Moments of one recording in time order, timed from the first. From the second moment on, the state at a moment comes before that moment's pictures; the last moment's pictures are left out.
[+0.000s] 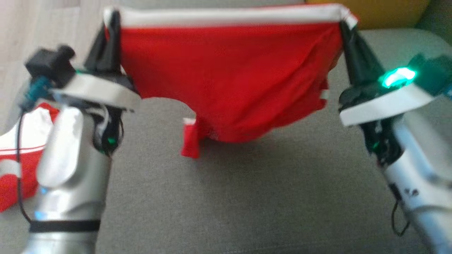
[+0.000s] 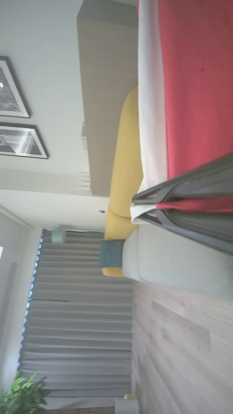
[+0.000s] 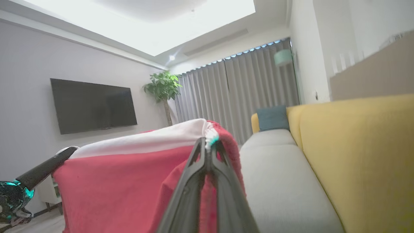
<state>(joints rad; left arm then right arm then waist) -0.62 0.11 -0.17 0.42 -0.30 -0.12 -0.25 -0.59 -0.32 0.47 0.29 0.70 0.13 -0.25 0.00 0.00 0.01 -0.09</state>
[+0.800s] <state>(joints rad) -1.23 0.10 -0.14 0.46 -0.16 0.01 -0.26 -1.35 -0.28 0.36 0.65 0.51 0.13 -0.25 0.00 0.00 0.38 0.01</state>
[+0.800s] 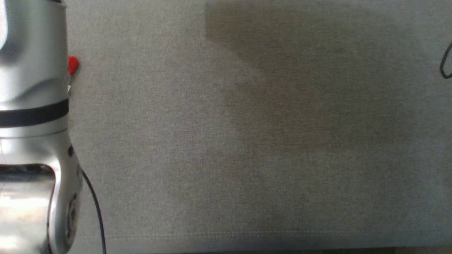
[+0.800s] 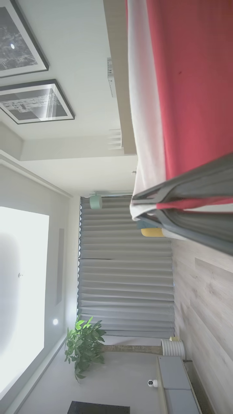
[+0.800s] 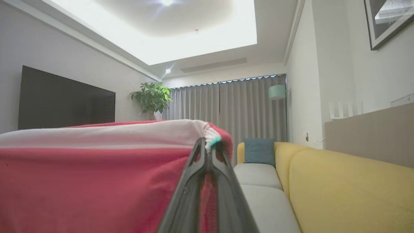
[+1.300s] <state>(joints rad) -0.65 0.02 -0.10 0.42 -0.23 -0.02 -0.26 -0.86 -0.27 0.53 0.68 0.53 0.13 -0.26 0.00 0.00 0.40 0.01</state>
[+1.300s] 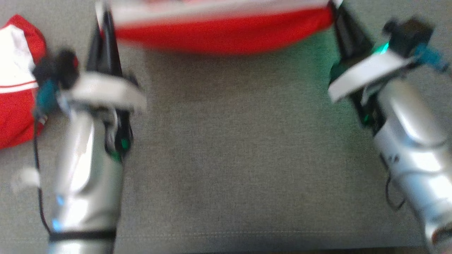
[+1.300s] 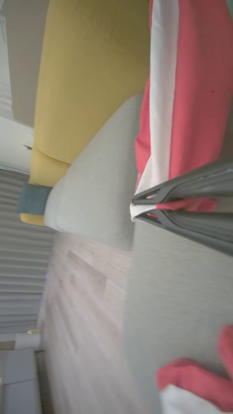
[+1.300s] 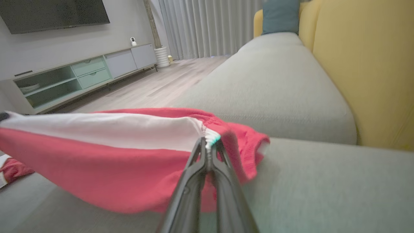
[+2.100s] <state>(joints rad) 0.00 0.03 -0.15 0.36 -0.34 0.03 -0.26 -0.22 -0.26 0.71 0.58 0.78 0.13 -0.26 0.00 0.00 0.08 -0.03</state>
